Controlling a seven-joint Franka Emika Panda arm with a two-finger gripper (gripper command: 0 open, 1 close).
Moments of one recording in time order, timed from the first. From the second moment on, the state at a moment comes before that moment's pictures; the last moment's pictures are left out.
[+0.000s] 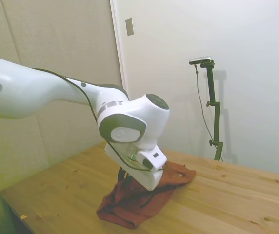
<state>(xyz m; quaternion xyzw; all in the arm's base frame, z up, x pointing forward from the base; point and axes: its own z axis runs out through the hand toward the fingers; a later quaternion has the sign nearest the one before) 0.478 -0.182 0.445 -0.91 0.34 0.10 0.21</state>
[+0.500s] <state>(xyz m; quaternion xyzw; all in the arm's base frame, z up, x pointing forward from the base) 0.495 -0.081 0.464 -0.95 0.27 0.08 0.16</state>
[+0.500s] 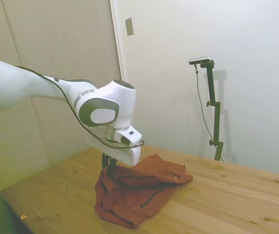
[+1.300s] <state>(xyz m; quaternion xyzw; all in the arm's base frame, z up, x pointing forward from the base) 0.524 0.040 0.442 -0.97 0.20 0.08 0.12</state>
